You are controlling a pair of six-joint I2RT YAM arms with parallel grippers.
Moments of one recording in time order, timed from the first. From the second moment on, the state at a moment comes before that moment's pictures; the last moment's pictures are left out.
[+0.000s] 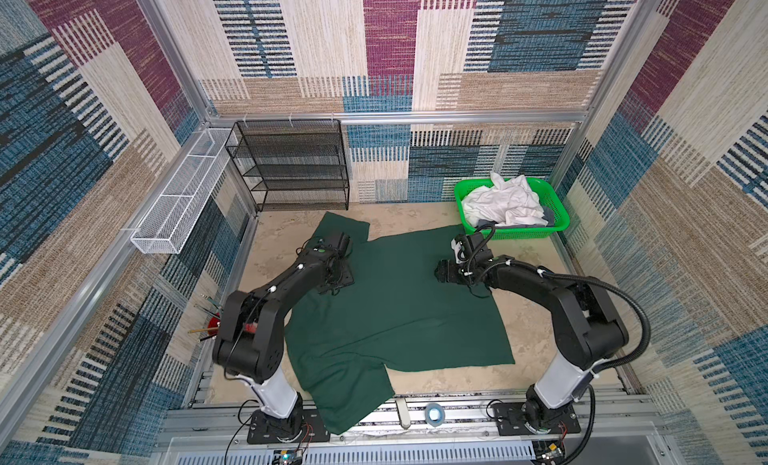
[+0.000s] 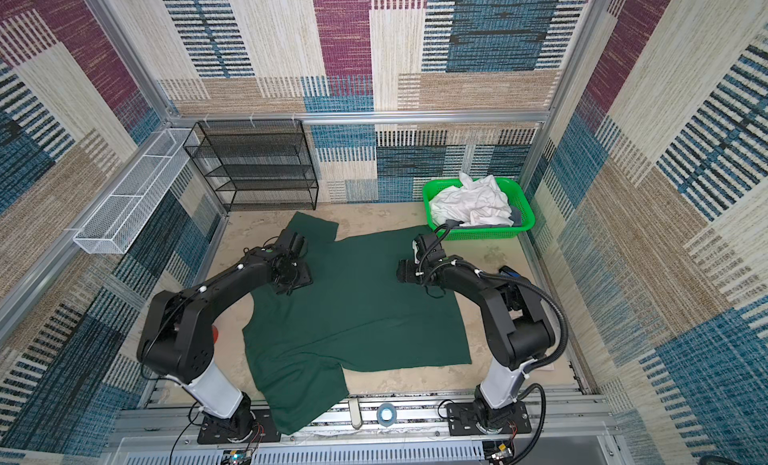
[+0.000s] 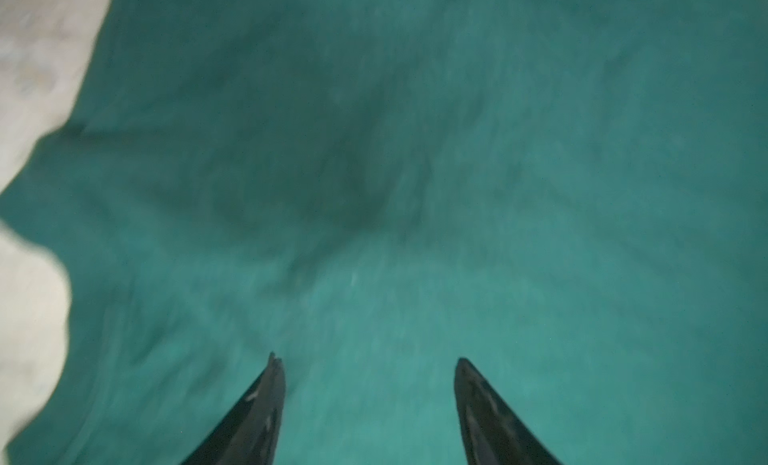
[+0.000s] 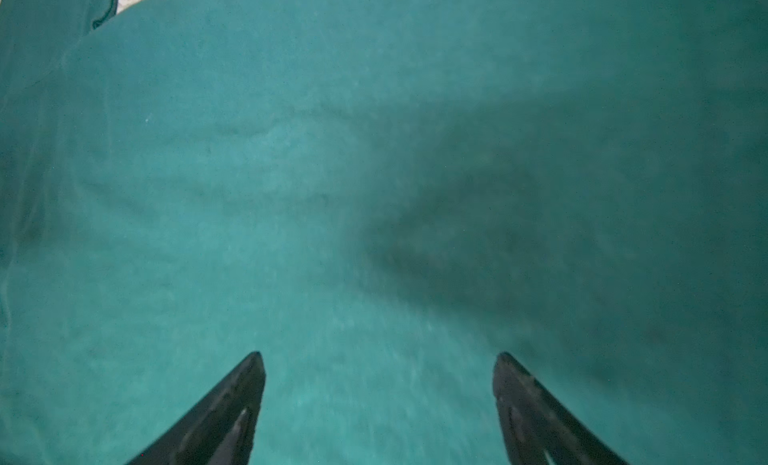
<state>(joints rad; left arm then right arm) -0.31 1.76 1.21 -0.68 -0.15 -0.60 0.35 1.76 1.05 -0.27 -0.16 0.40</state>
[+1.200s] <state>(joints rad) -0.13 1.77 1.36 -0.67 -0.09 -0.47 0.32 1.80 1.26 -0.35 0.00 0.32</state>
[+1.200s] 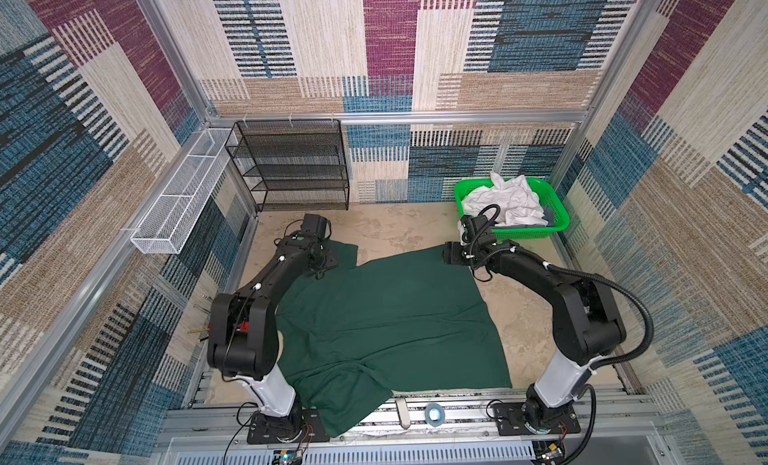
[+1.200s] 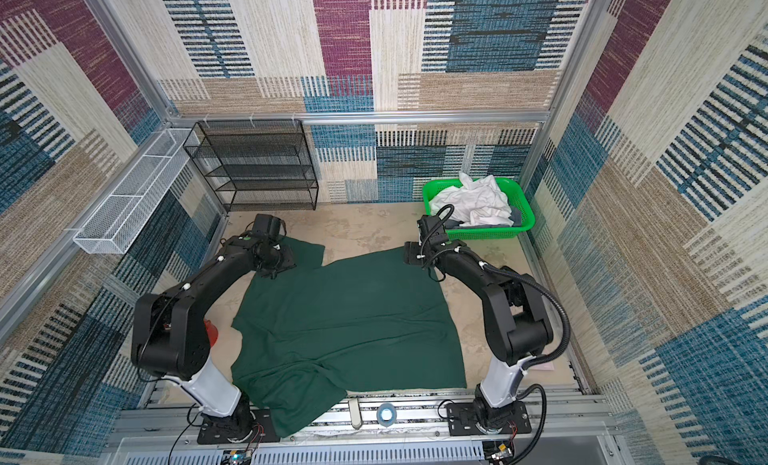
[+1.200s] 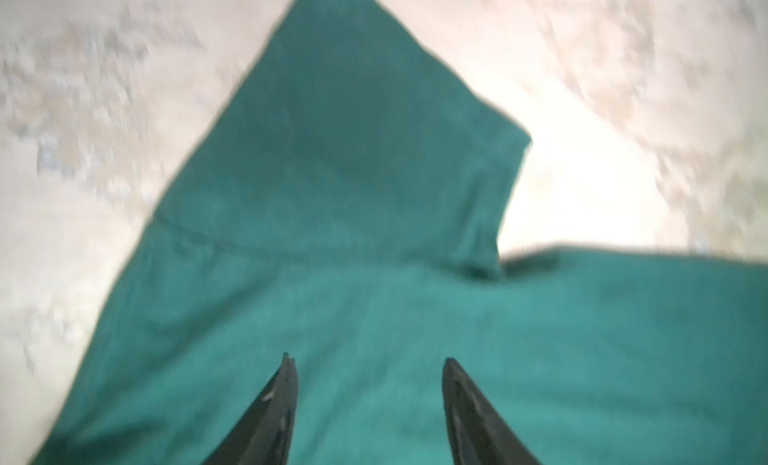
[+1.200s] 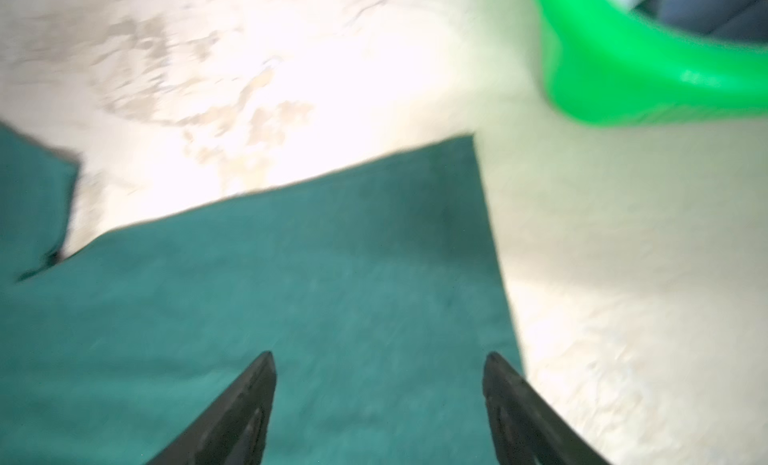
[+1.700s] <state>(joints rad) 0.02 2.29 1.91 -0.70 -0.02 -0.47 0.30 2.04 1.43 -0.31 0.11 0.28</state>
